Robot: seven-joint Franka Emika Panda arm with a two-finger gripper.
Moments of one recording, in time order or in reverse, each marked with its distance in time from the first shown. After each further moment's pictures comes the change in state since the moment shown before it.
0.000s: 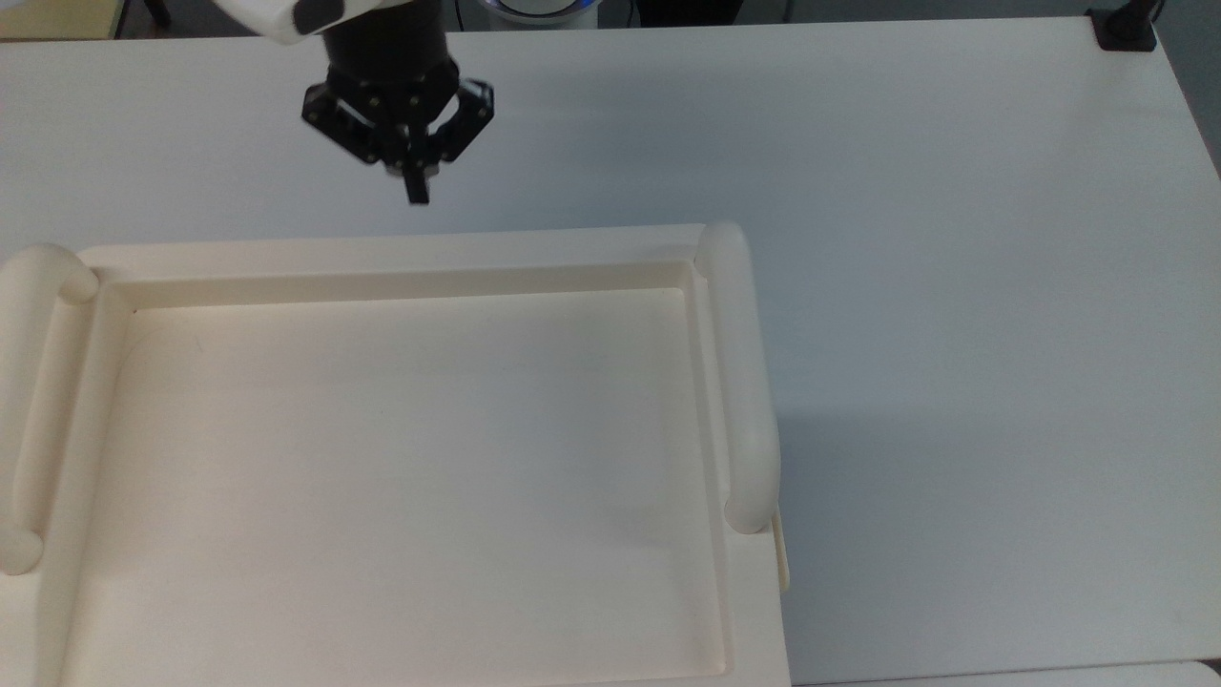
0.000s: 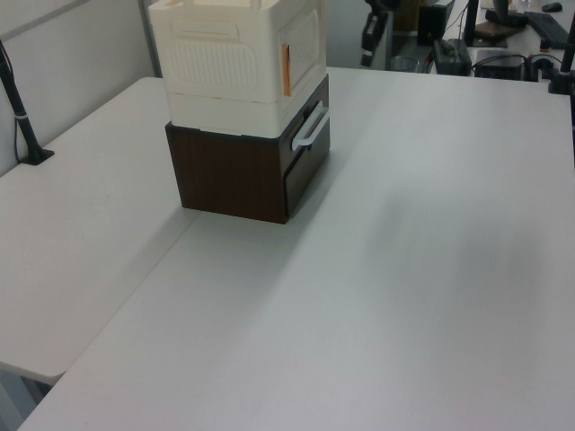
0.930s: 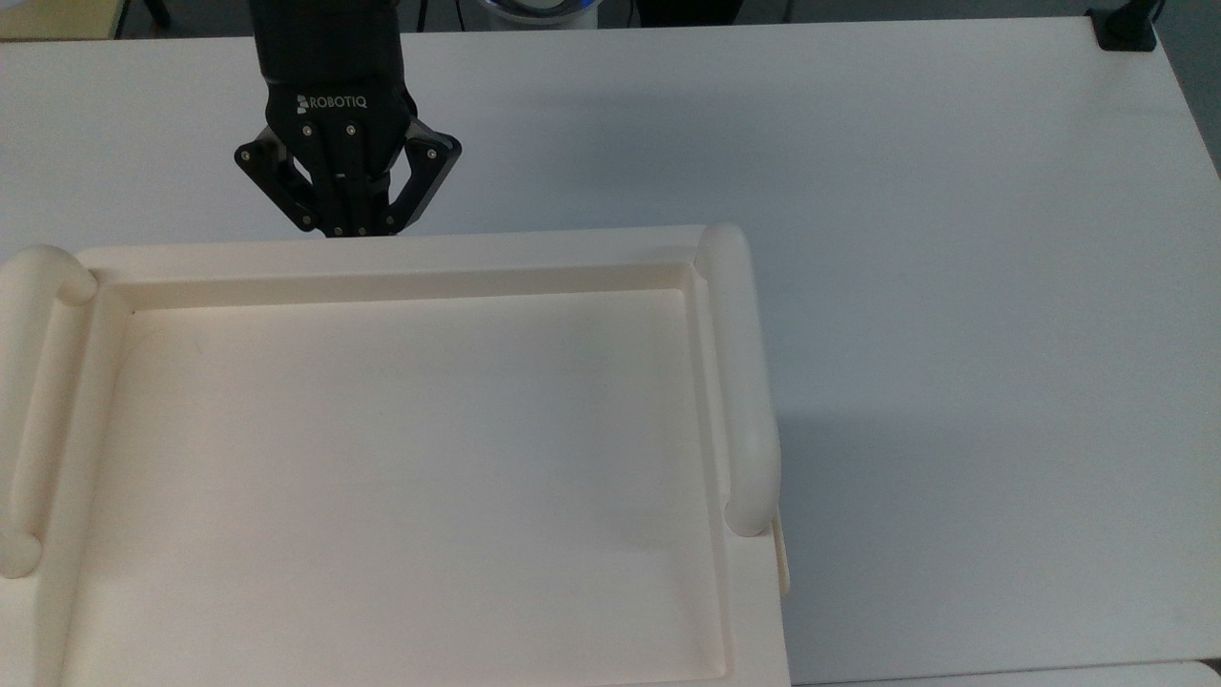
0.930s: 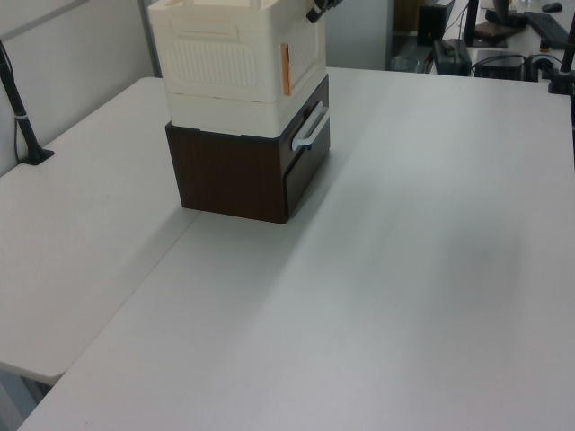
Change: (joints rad) arm -0.026 0.066 0.000 0.026 0.199 0.574 0.141
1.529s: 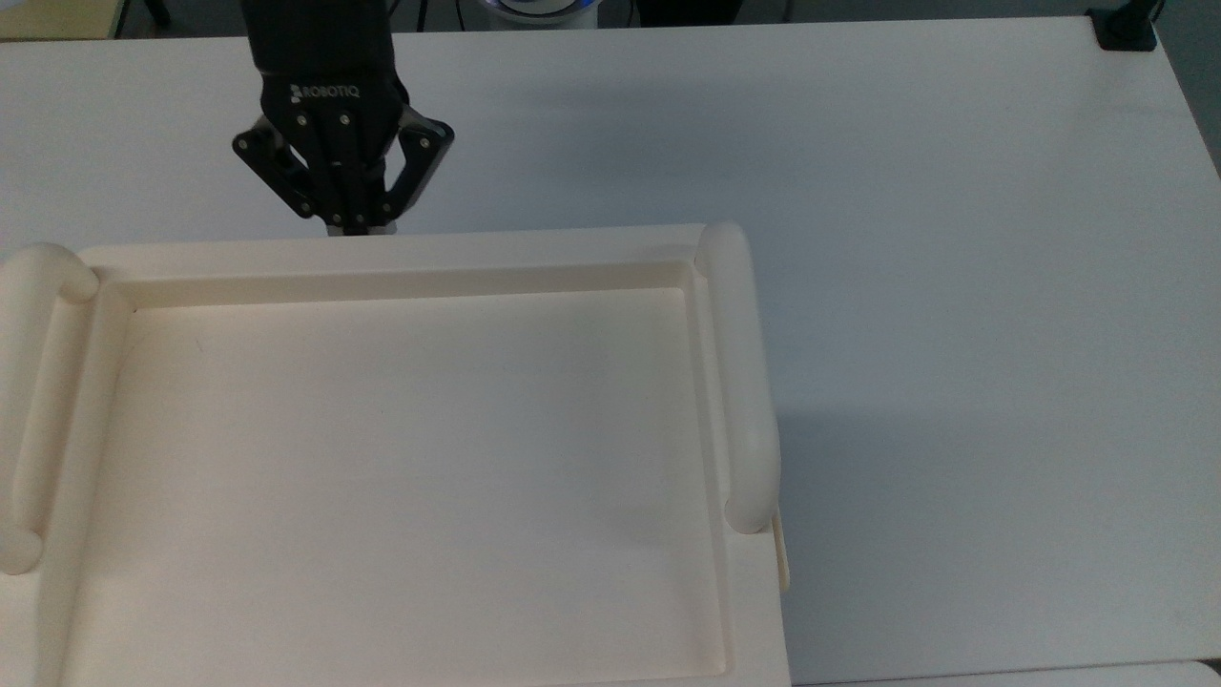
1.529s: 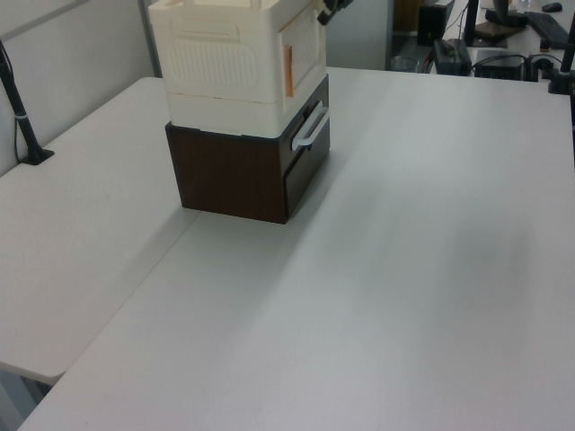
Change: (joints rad) arm -0.009 -0.013 0.000 0.001 0.000 -0.083 0.000
